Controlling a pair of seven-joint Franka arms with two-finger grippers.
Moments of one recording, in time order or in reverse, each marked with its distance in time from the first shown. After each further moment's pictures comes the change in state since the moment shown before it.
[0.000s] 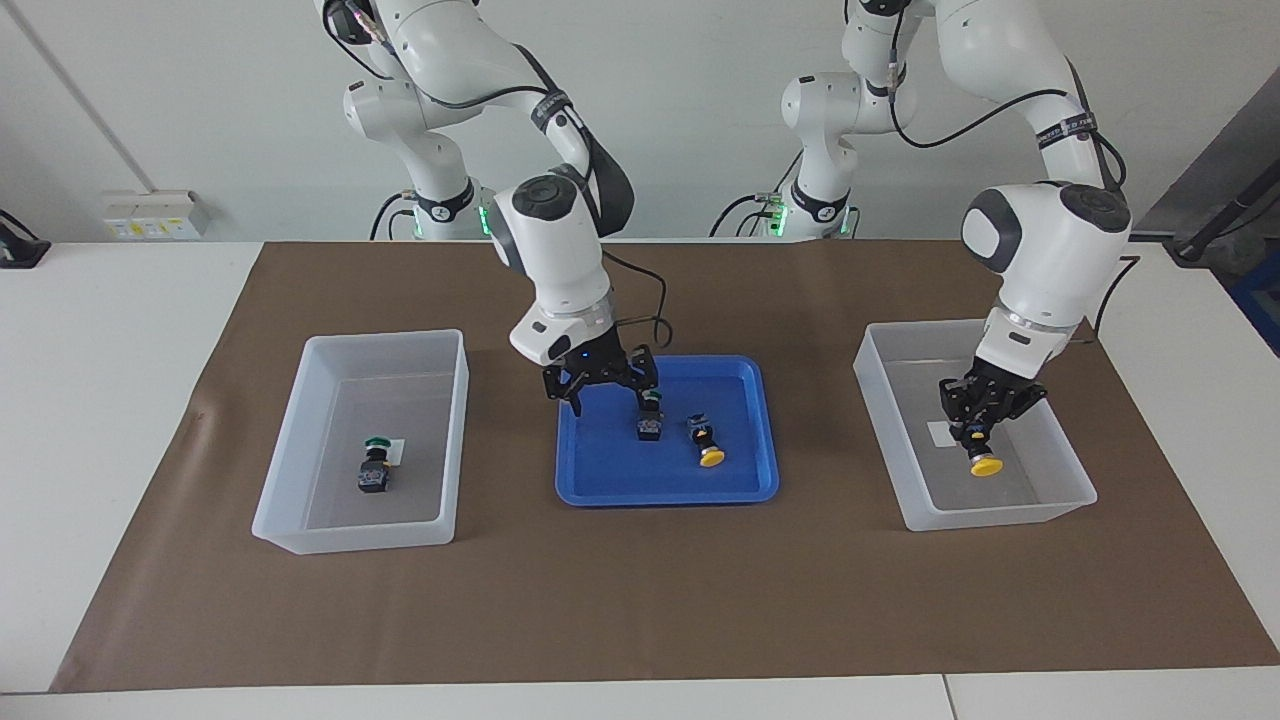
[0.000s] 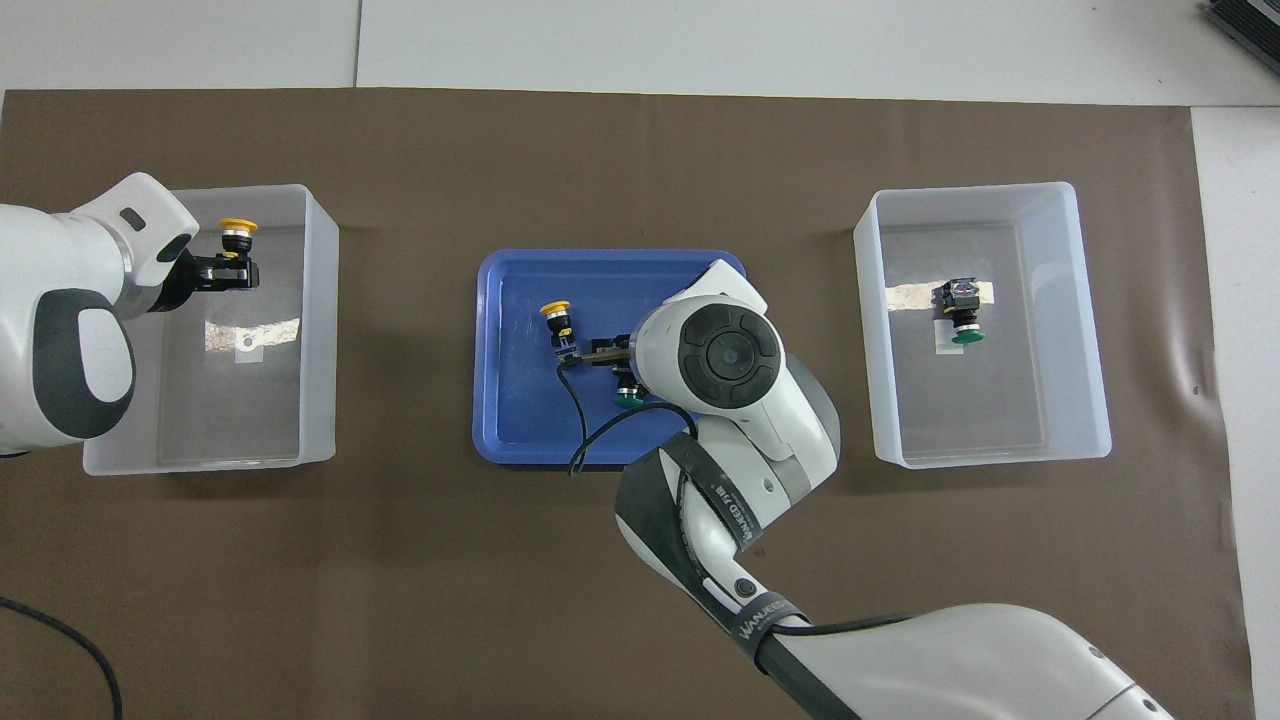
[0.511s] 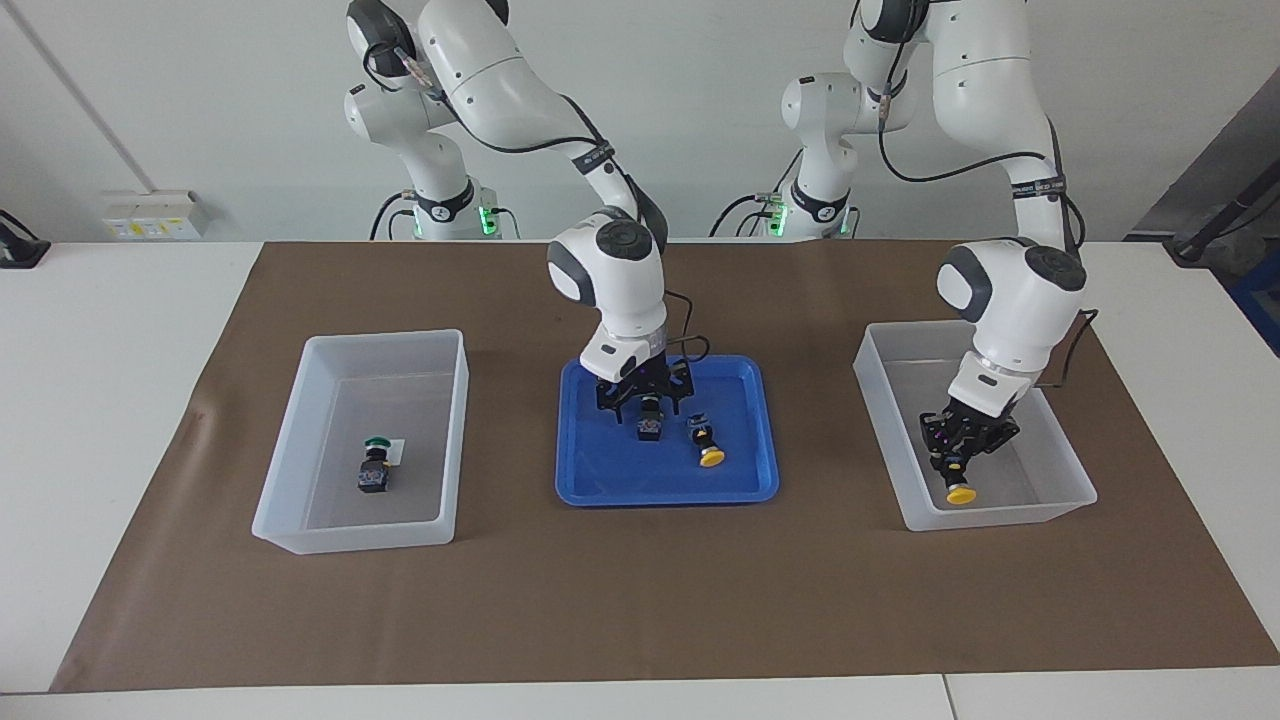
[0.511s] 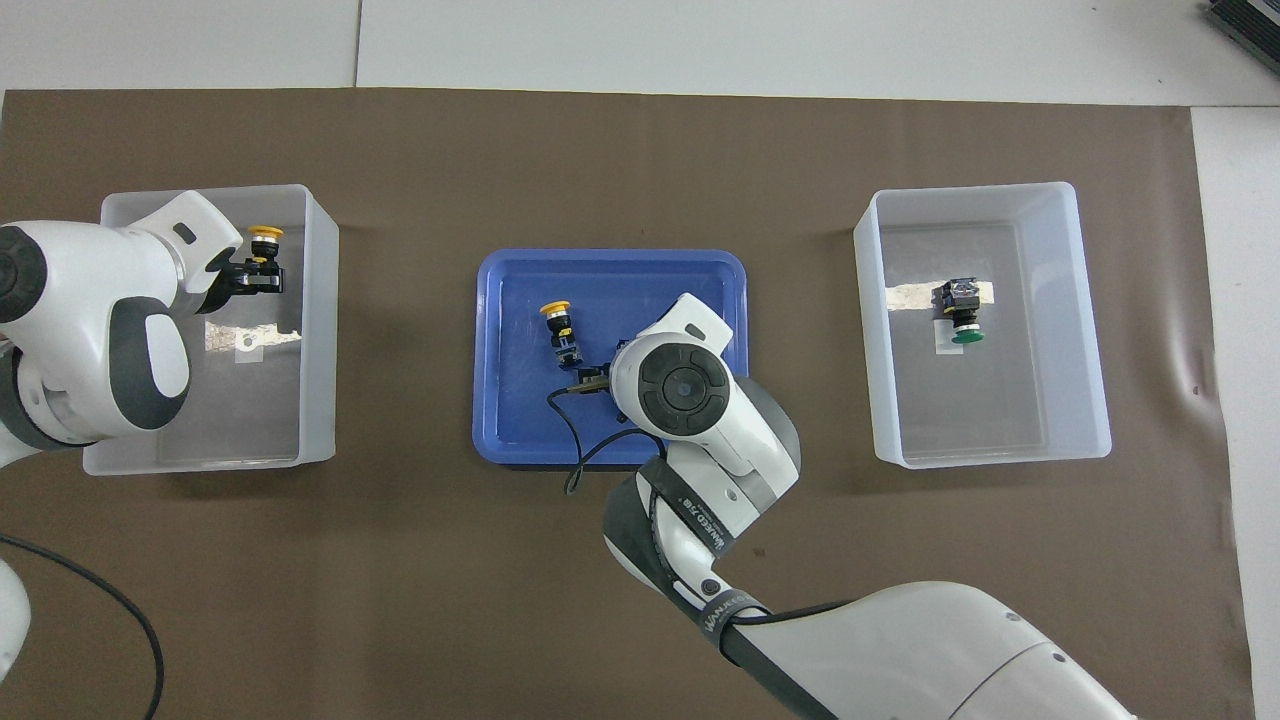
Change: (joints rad) left arm 0.000 0.112 -0.009 -0.006 0.000 0.135 0.013; right arm 0.033 0.069 -0.001 -0.032 -0.054 0.078 0.034
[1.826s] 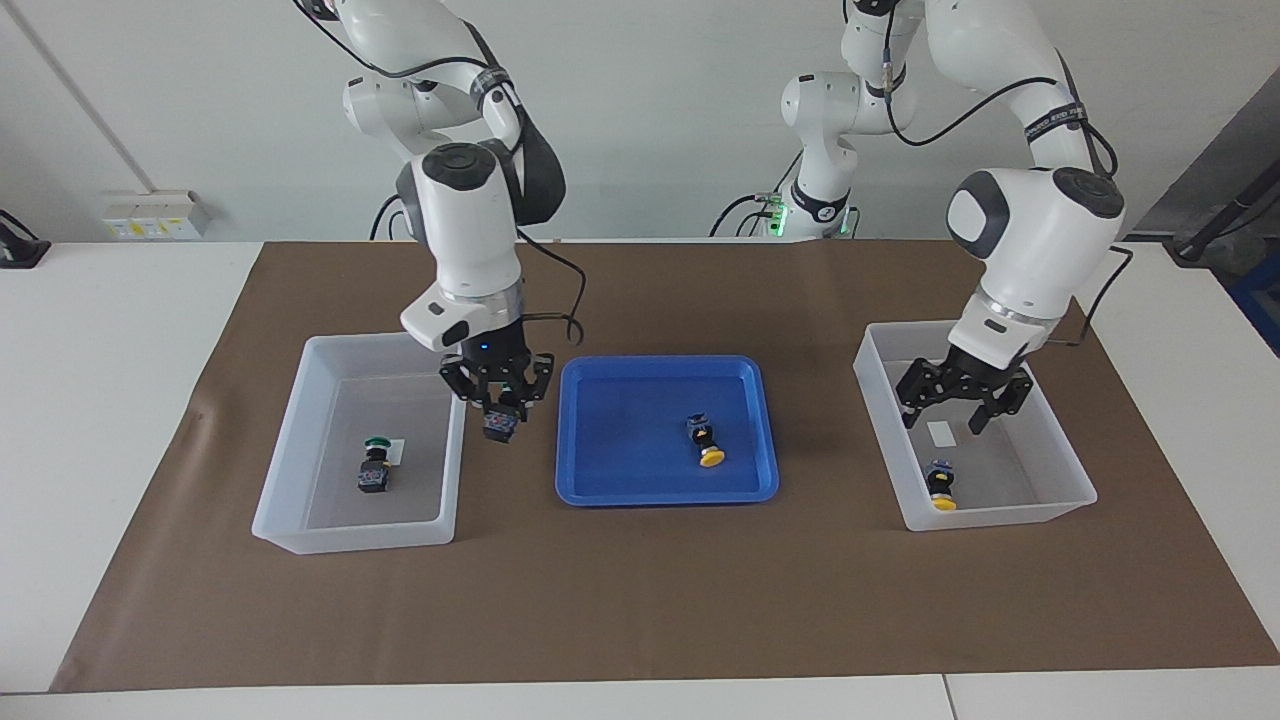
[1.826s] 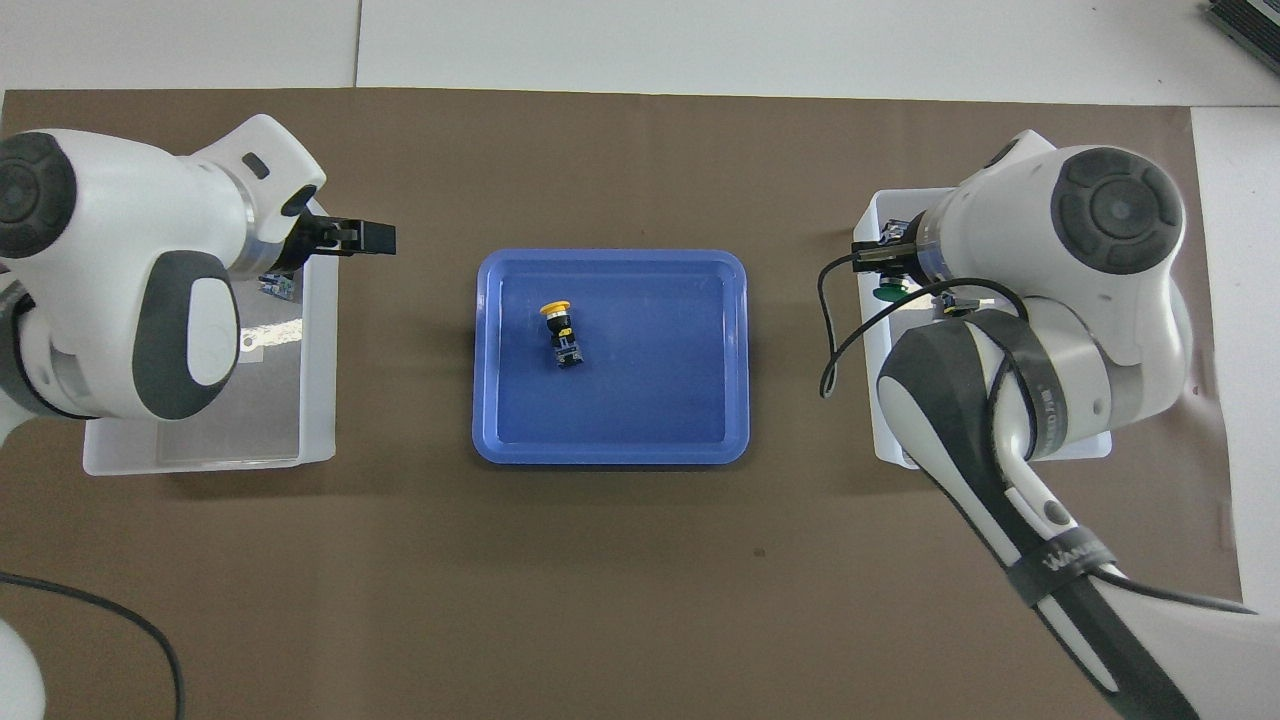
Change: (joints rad) left arm -0.227 -0.116 -0.025 0.172 -0.001 -0.281 -0.267; right arm -0.418 -0.268 -0.013 0.050 0.000 -0.321 -0.426
